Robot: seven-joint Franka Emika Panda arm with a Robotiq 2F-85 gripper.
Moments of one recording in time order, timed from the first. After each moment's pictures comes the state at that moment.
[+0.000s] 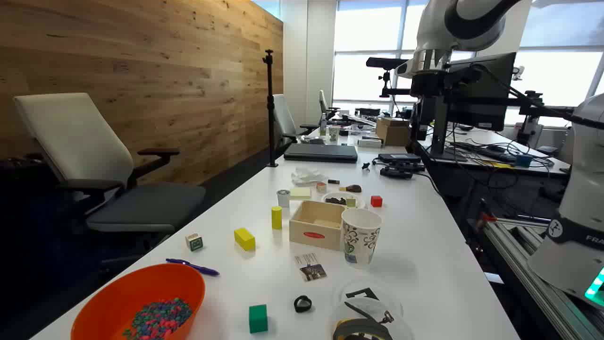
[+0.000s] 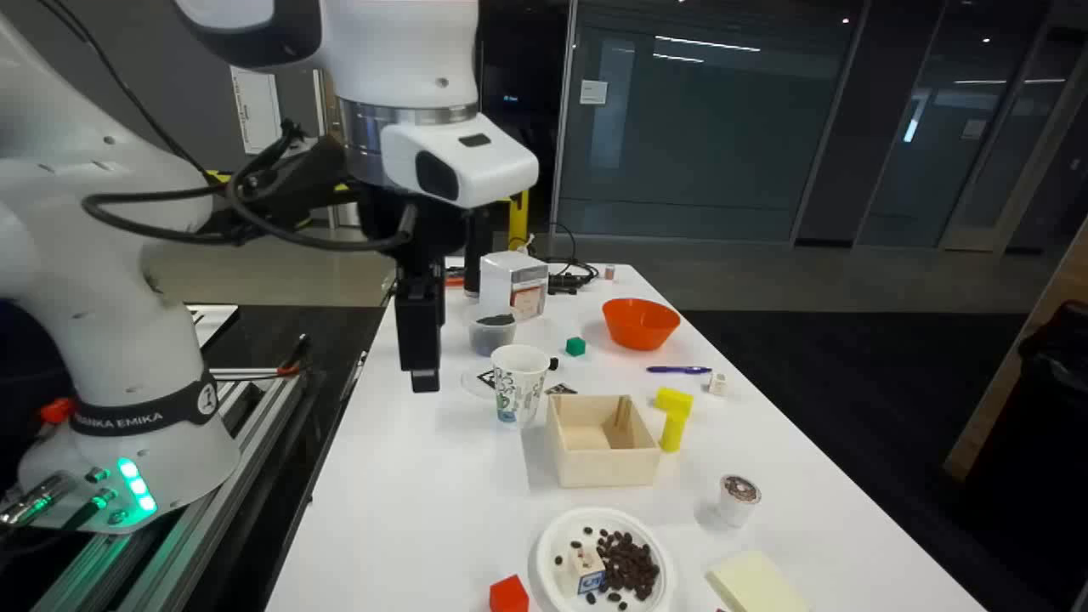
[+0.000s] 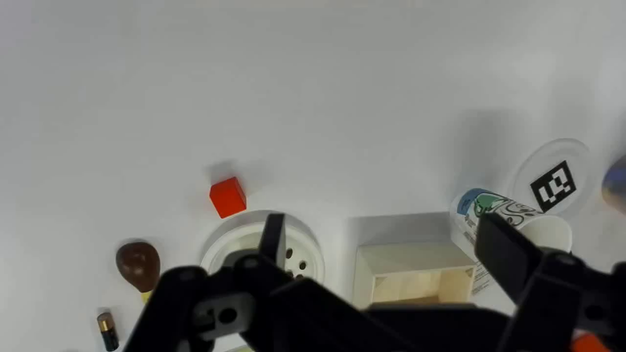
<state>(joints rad) -0.13 -0.58 -0.37 -2.64 -0.05 2.07 -0.41</state>
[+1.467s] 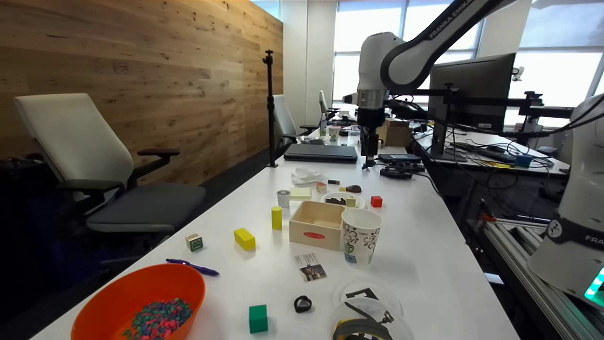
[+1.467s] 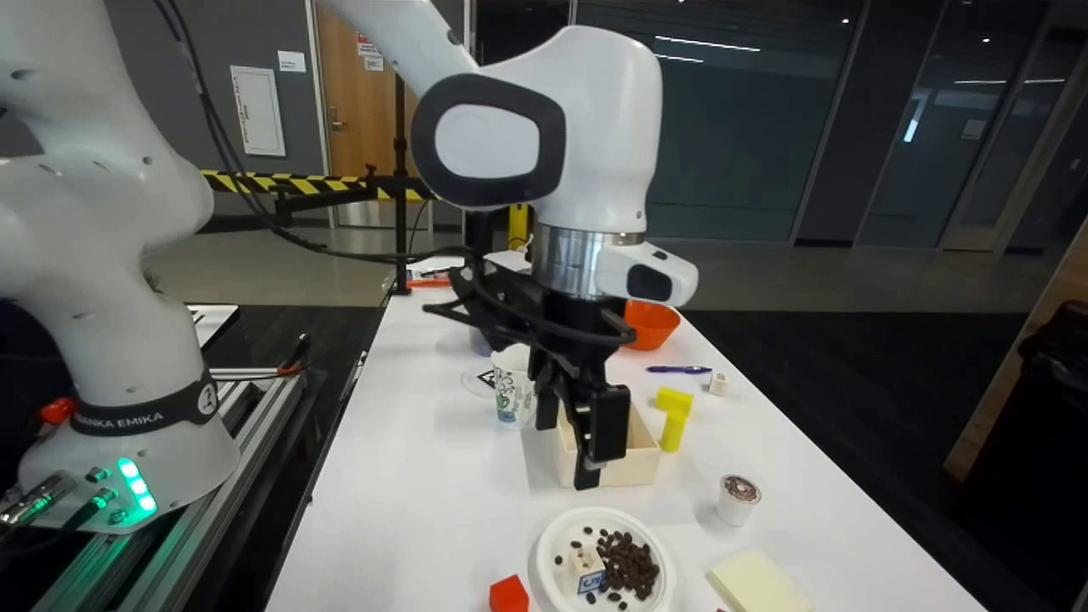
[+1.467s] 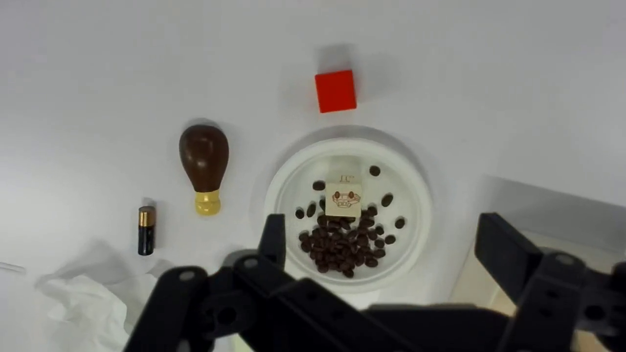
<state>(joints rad) -0.13 -0.05 -0.22 -2.40 -0.18 2.39 -0.42</state>
